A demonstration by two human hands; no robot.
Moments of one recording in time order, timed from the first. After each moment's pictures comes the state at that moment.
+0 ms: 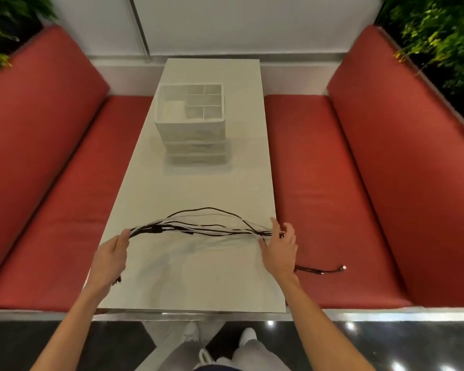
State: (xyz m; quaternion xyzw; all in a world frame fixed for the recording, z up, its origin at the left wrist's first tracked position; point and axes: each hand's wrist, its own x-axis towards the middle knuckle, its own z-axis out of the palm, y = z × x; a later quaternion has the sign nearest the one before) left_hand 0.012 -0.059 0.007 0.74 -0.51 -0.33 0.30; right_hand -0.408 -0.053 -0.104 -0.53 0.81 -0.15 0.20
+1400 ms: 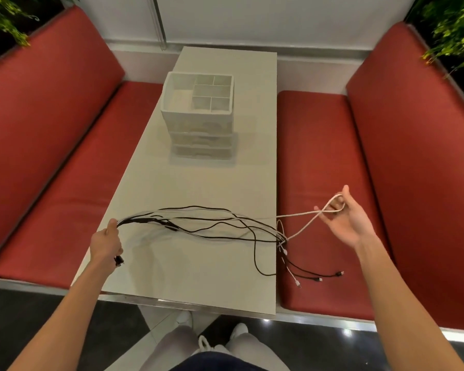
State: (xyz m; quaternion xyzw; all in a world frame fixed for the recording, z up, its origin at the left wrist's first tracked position) left_hand 0.020 -0.087 -0.047 0.83 -0.20 -0.37 0.38; right_hand -0.592 -0.117 0.014 -0.13 0.48 -0.53 0.68
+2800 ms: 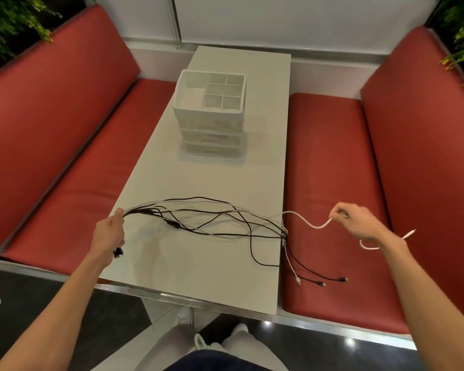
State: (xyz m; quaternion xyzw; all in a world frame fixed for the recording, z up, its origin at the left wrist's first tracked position) left_hand 0.025 -0.073 -0.021 0.80 -0.29 -0.38 0.37; right_hand -0.620 -0.134 0.017 -0.67 0.69 -0.04 0.28
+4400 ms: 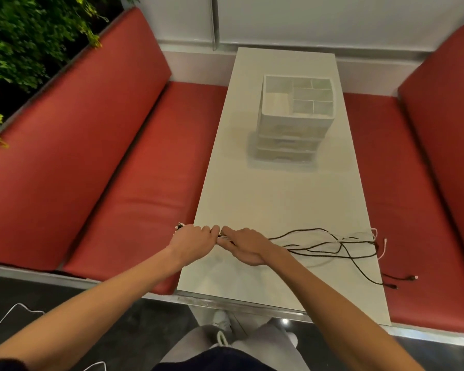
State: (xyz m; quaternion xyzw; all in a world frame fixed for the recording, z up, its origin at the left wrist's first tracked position) left_hand 0.153 -0.108 -0.013 0.46 -0.88 0.00 -0.15; right_hand -0.061 -0.111 -0.010 -0.80 0.47 0.05 0.37
